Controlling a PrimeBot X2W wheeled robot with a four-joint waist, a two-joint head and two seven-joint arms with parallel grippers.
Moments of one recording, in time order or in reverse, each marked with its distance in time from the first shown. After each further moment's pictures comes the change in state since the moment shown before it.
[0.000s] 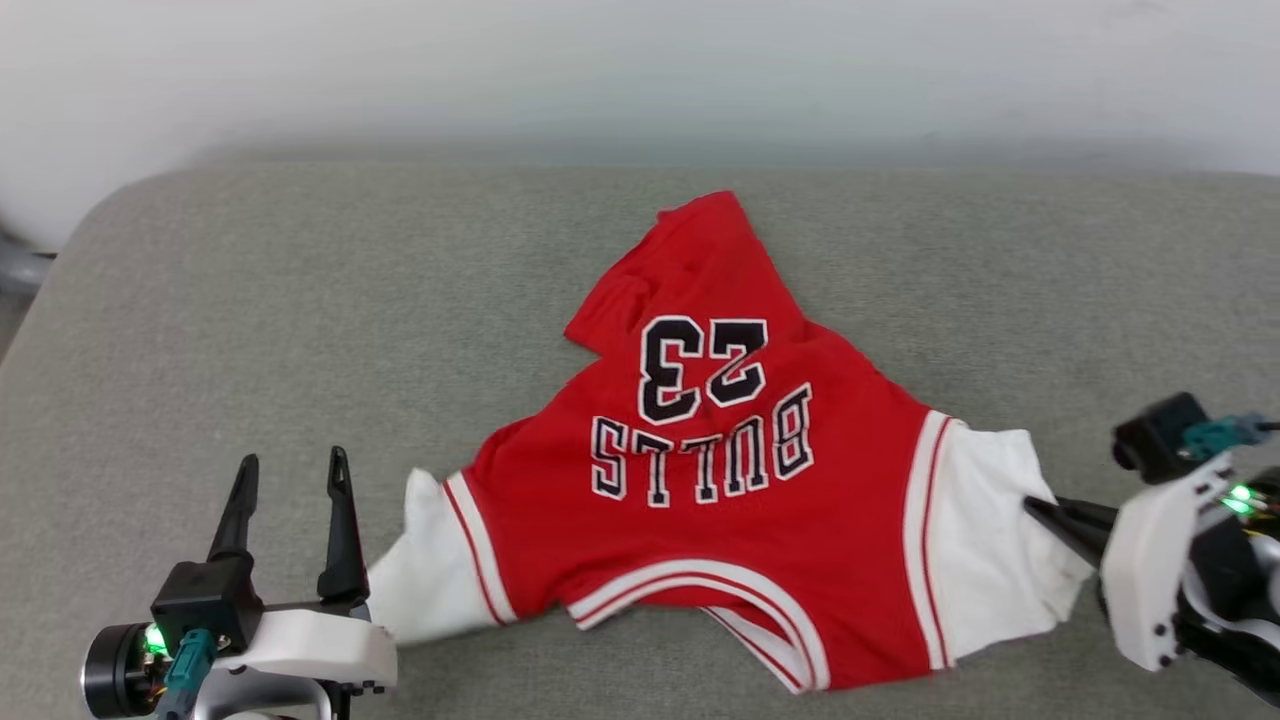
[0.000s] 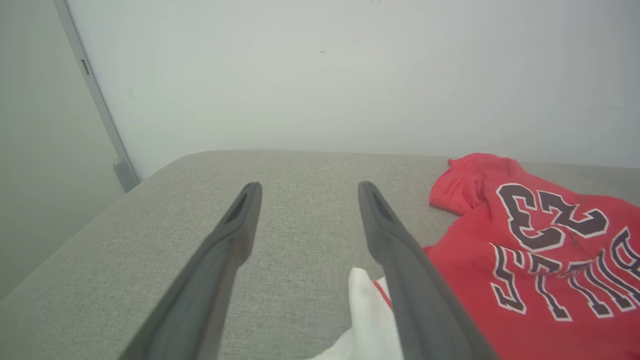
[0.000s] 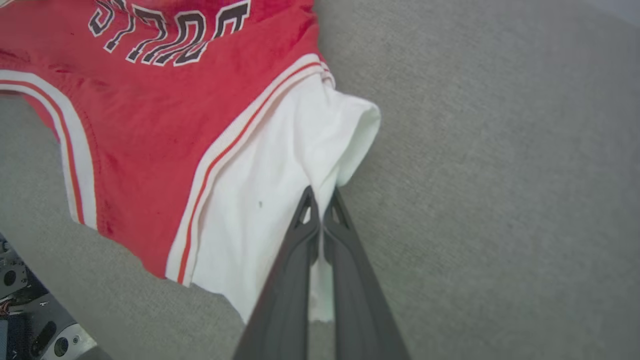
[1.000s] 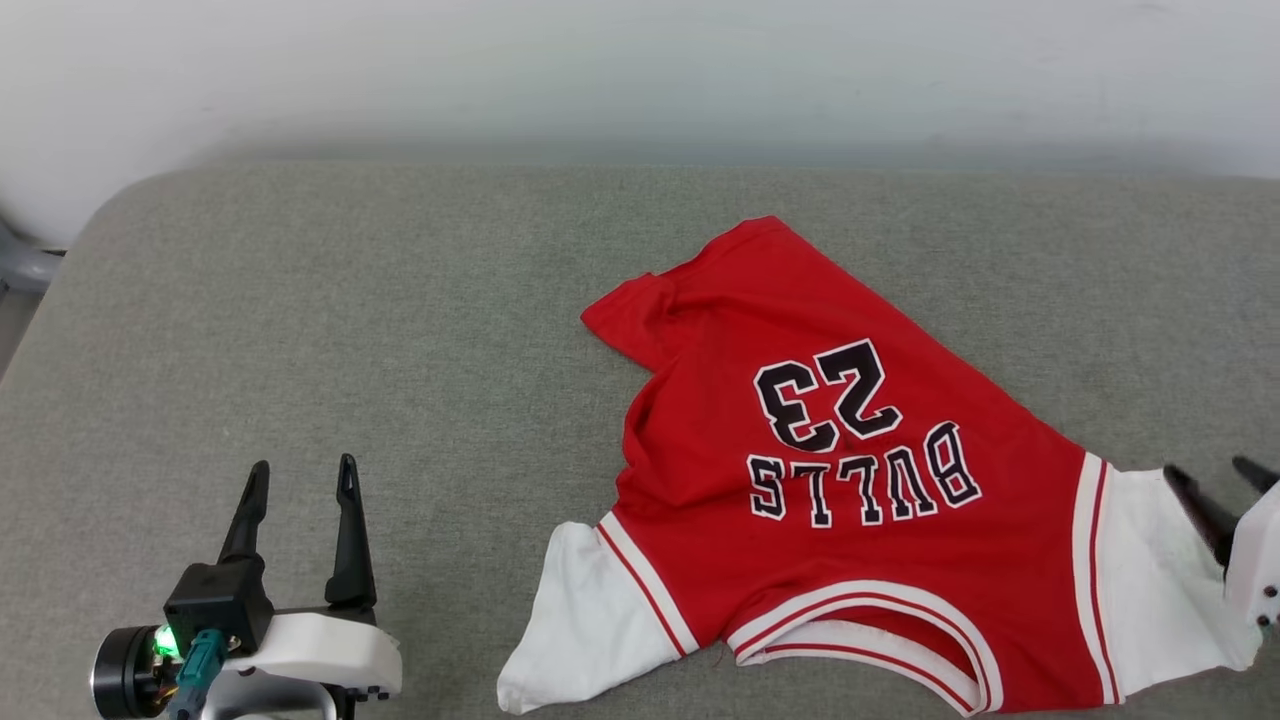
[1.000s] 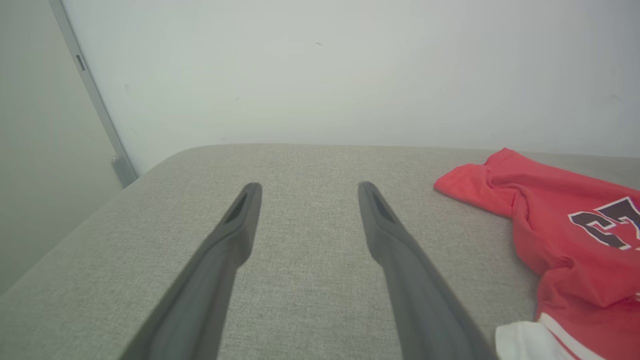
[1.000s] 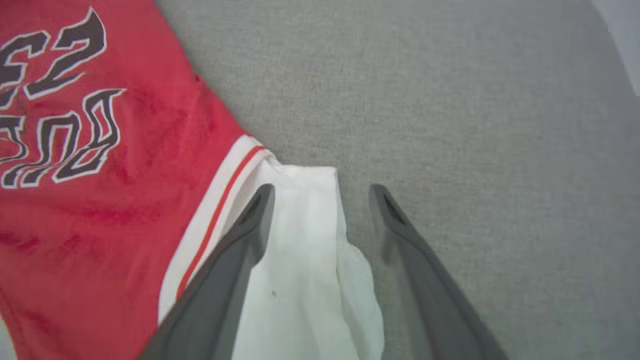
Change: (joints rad) left arm -0.011 -0.040 0.046 0.031 0.054 -0.061 0.000; right arm 0.086 0.113 -0.381 0.364 -0.145 0.000 -0.107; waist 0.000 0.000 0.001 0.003
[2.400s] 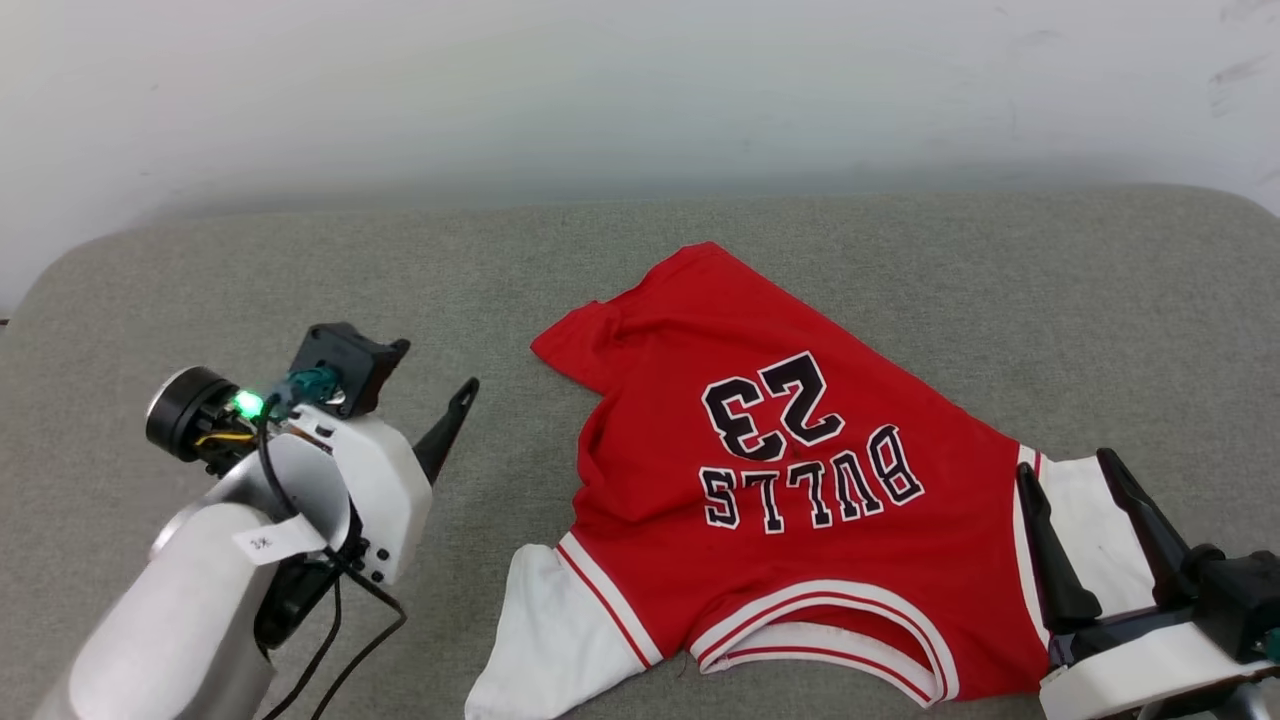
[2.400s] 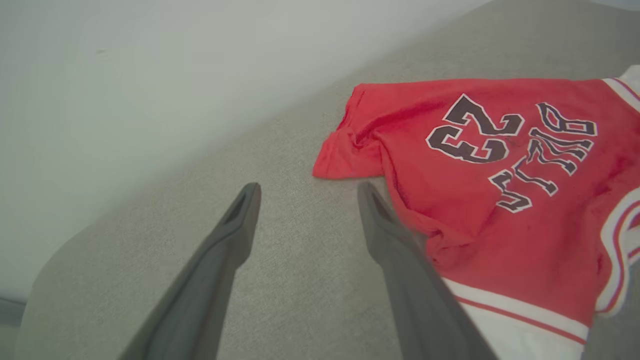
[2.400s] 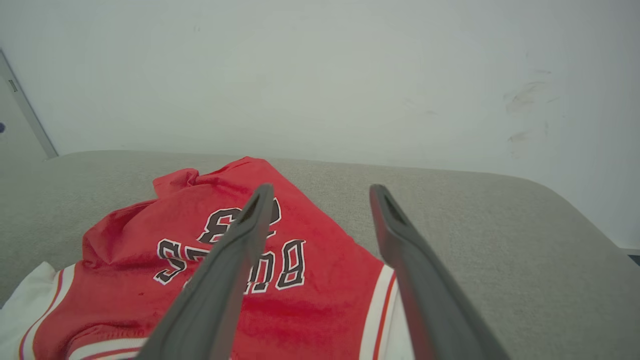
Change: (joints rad) left arm -0.388 0.422 -0.489 0.024 -0.291 -0.120 0.495; right arm 0.413 0.474 -0.339 -0.635 -0.491 0.000 -0.360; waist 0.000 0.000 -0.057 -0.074
